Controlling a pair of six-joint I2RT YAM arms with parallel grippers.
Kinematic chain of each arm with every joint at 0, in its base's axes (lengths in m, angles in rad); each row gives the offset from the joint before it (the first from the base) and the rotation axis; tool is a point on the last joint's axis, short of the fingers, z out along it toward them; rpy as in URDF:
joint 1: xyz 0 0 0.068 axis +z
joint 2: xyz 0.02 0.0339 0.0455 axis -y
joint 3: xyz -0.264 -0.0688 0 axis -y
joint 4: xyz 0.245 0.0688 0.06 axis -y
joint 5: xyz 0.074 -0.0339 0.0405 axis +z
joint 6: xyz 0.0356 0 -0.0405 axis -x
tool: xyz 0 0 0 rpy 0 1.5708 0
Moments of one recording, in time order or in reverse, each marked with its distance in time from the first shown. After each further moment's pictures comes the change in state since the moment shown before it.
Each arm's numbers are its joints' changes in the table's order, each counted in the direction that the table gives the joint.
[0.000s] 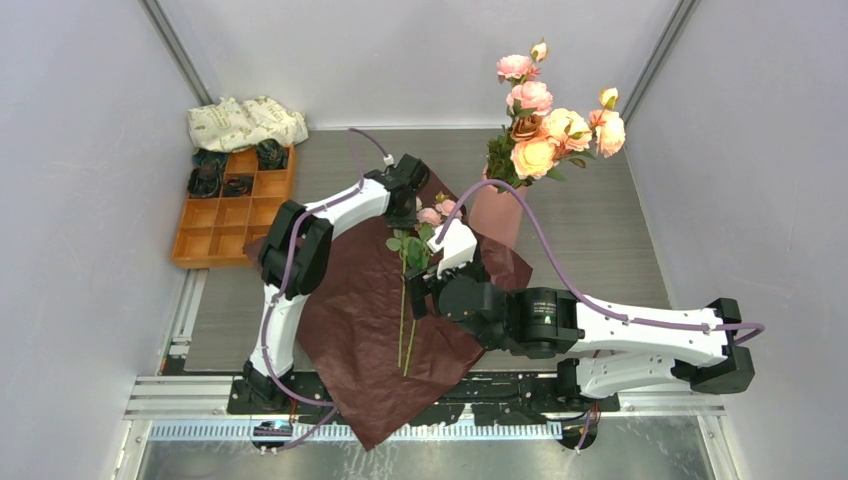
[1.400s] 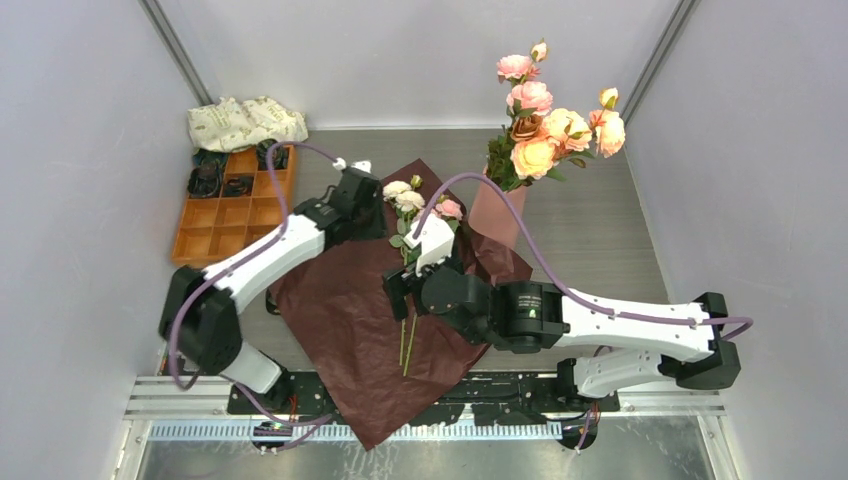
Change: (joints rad) left arm 0.005 0.728 -0.535 0.121 0.027 0.032; right arm 0.000 -0.113 0.128 0.011 0.110 0.023
